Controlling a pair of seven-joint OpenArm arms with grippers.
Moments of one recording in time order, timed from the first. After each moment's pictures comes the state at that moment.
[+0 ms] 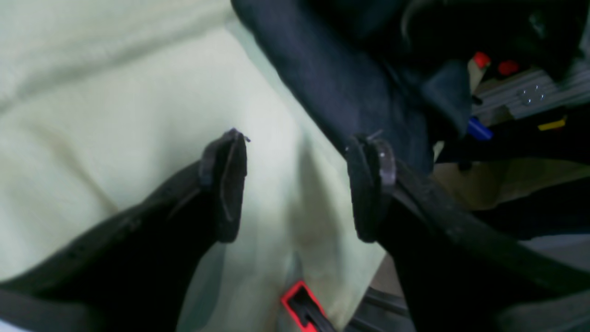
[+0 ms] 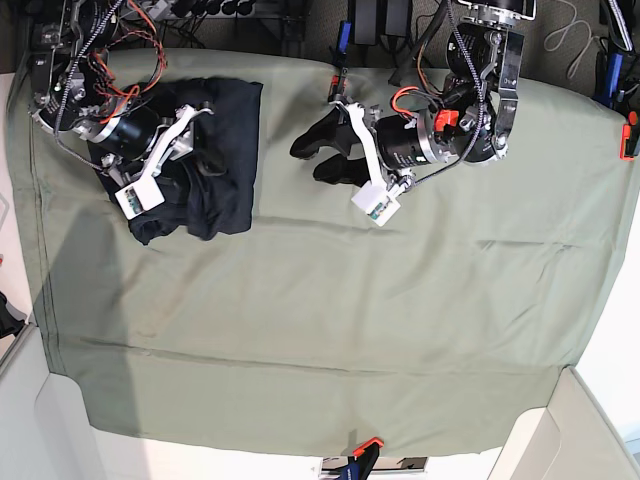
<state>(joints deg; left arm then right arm) 9.1 -8.5 3.1 97.8 -41.2 -38.2 56.3 -13.2 9.5 7.0 108.9 37.0 29.3 -62.5</state>
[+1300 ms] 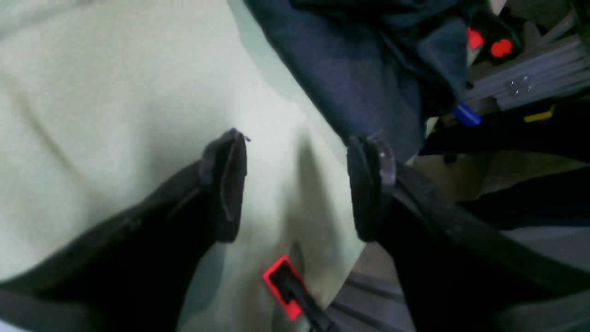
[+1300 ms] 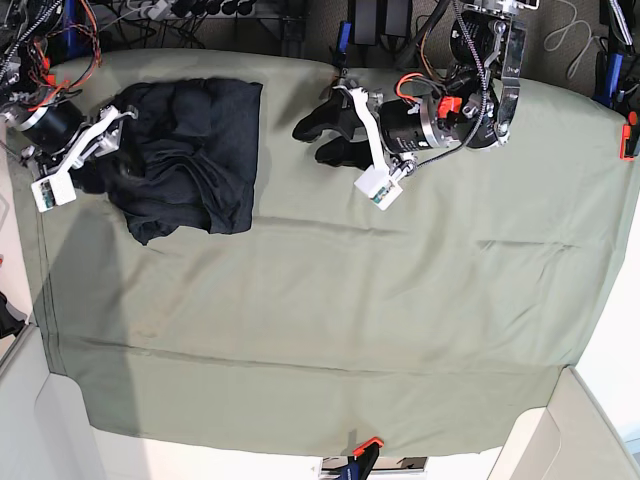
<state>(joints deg) 11.5 -9.5 3.1 97.8 -43.7 -38.2 56.7 -17.7 15.2 20.9 113.7 39.8 29.7 -62.5</state>
